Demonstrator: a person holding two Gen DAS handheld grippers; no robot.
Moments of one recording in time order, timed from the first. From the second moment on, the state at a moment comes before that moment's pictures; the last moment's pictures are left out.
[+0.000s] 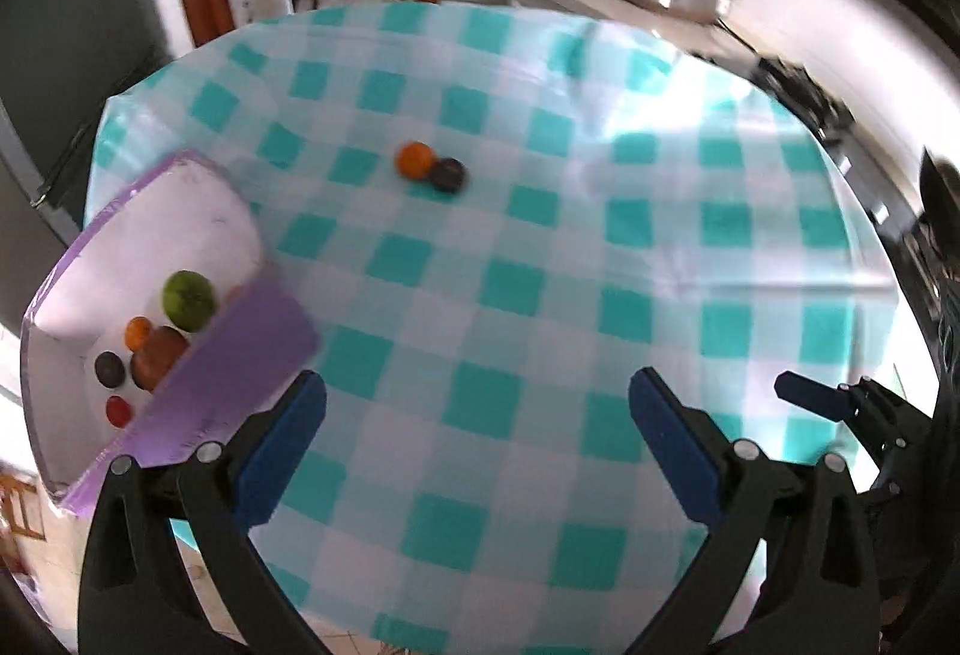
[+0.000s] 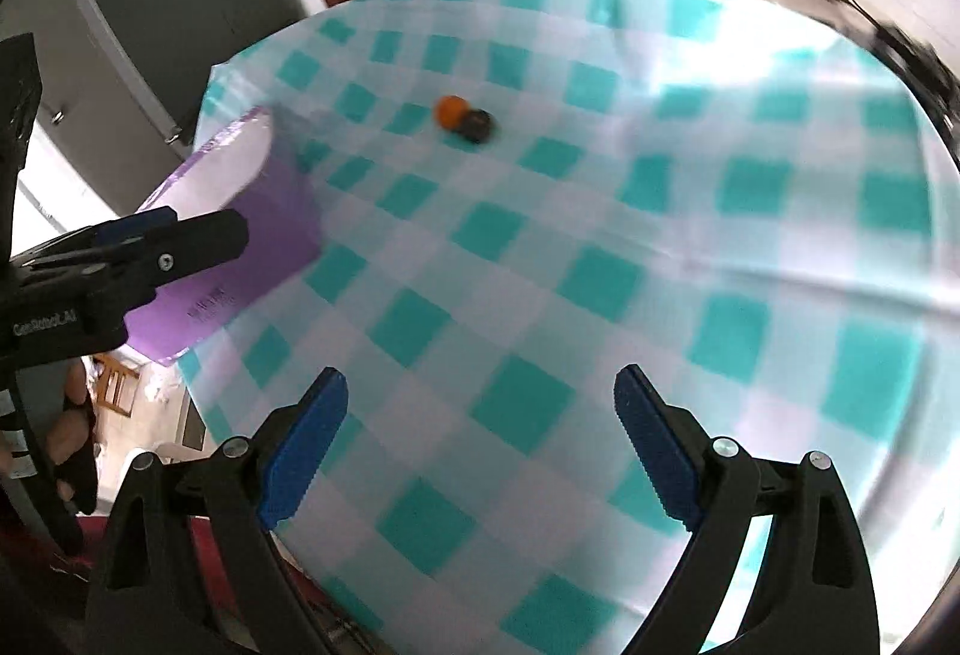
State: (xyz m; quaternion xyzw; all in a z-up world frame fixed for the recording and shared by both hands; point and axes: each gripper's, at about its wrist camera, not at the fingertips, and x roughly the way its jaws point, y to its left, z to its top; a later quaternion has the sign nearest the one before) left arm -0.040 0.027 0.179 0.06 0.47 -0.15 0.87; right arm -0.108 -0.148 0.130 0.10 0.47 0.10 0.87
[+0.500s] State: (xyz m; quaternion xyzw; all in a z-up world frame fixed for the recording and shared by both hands) left arm -0.065 -0.075 0.152 0.17 0.49 -0.26 0.82; right arm -0.145 -0.209 0.098 0.15 0.49 0.03 0.86
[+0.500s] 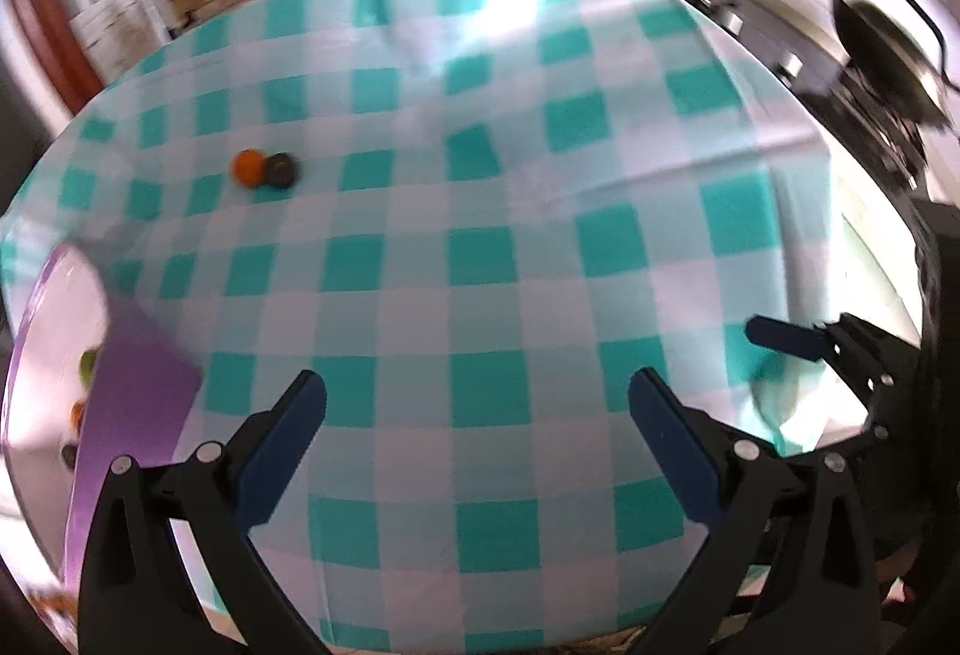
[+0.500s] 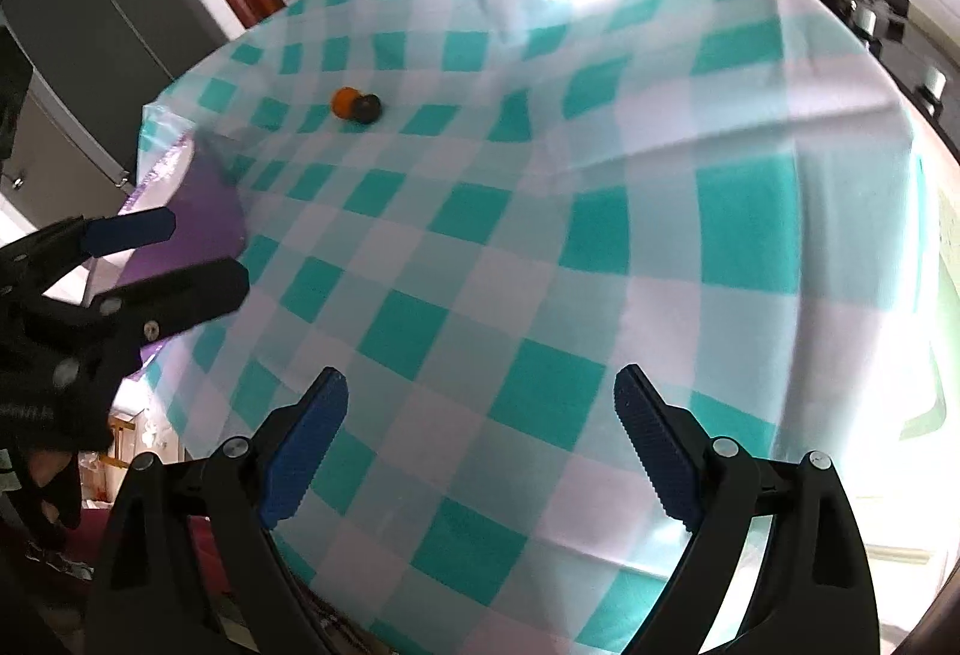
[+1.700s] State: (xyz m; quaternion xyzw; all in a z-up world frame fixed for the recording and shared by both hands) left arm 0.306 0.114 0.091 -0.05 0.61 -0.14 0.78; right arm 0.211 -0.043 0.012 0.07 0.55 0.01 0.83
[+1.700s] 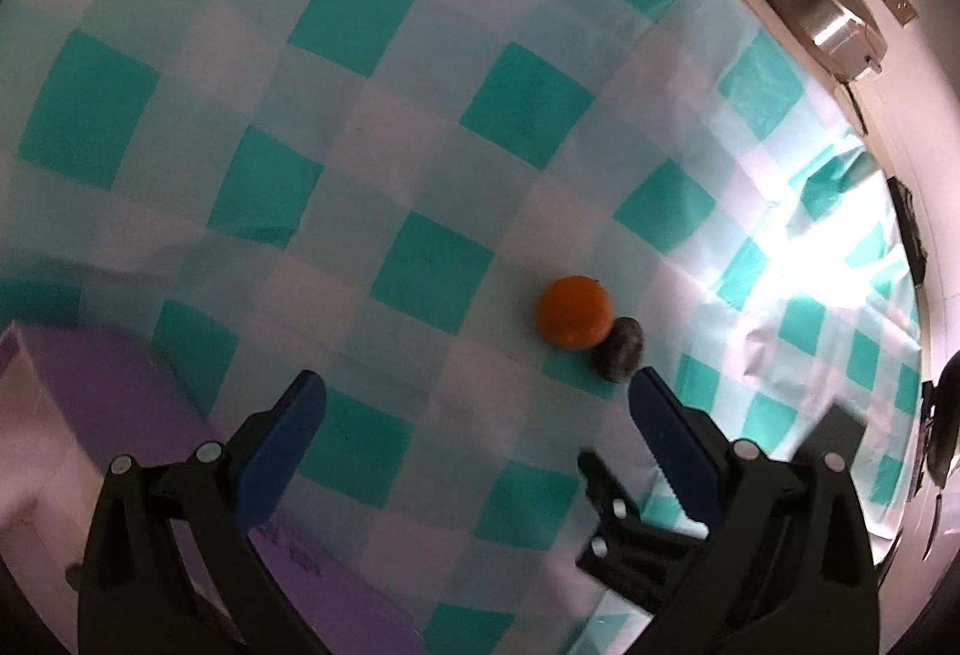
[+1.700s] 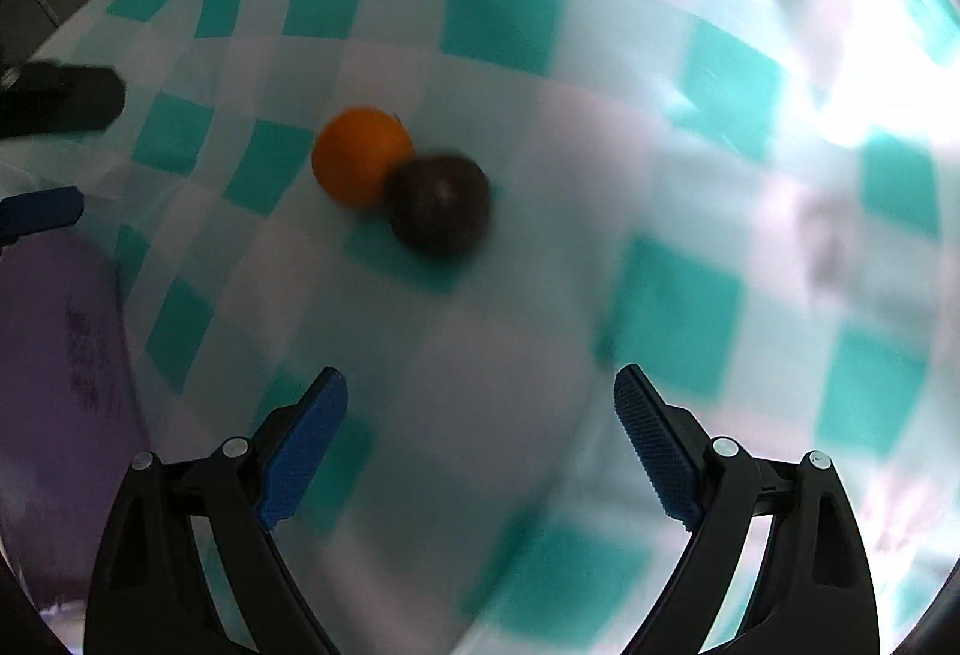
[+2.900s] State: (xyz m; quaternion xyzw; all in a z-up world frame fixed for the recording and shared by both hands) left arm 0.245 -0.015 0.047 0.14 0.61 -0.20 0.75; right arm 0.063 -0.115 0.033 0.13 0.49 0.00 0.86
